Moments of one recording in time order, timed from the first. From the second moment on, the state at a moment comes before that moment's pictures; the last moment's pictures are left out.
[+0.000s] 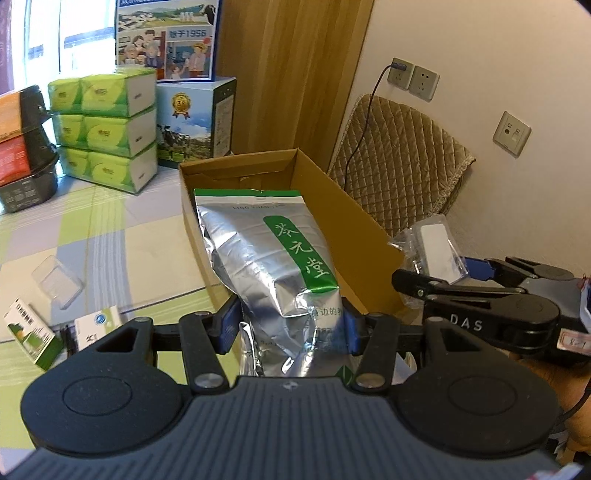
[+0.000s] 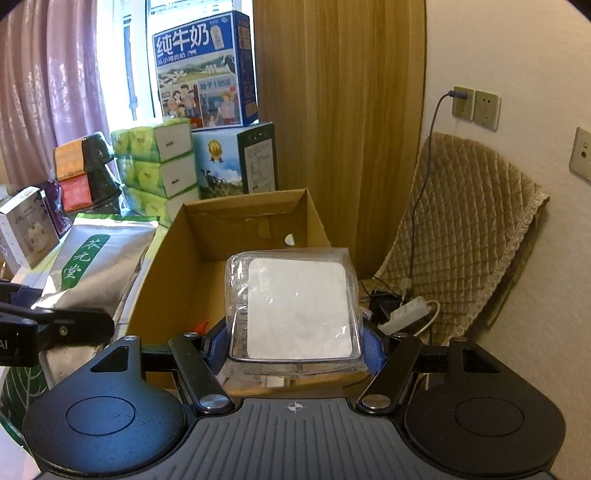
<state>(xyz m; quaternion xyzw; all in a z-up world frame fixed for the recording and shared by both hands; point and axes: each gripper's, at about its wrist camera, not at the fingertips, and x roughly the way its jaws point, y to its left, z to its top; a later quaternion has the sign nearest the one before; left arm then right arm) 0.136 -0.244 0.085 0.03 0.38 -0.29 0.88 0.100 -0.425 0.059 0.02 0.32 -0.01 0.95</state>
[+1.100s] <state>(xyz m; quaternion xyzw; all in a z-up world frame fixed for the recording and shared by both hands) 0.186 -0.226 0.063 -0.03 0.37 -0.26 0.89 0.152 -0.430 0.032 0.04 0.33 0.02 0.94</state>
